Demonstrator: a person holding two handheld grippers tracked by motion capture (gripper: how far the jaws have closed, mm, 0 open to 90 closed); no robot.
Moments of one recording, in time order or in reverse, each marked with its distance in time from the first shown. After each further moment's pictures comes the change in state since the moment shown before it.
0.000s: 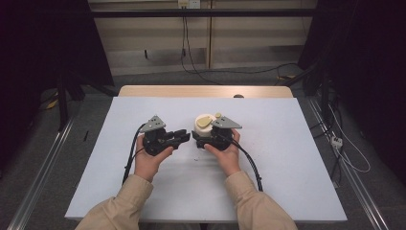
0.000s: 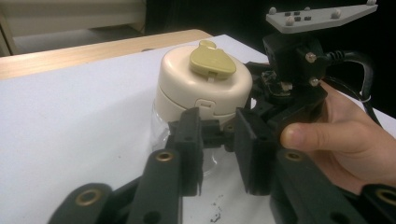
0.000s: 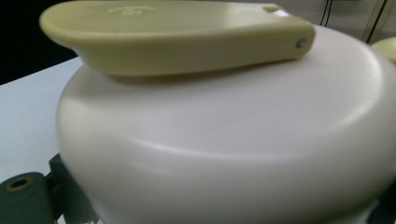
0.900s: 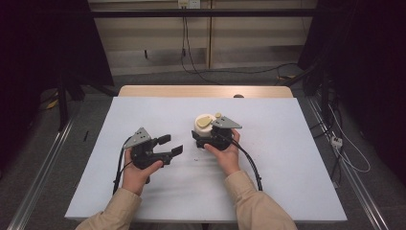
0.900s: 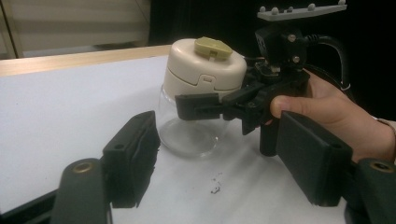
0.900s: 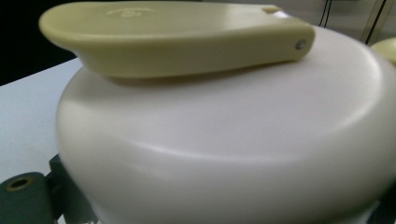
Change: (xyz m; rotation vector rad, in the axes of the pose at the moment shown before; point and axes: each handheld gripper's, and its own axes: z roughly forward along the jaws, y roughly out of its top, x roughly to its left) left arm 0.001 -0.032 -0.032 -0.095 0.007 -0.011; right arm 0.000 0.000 0.000 -0.001 -0.002 0.004
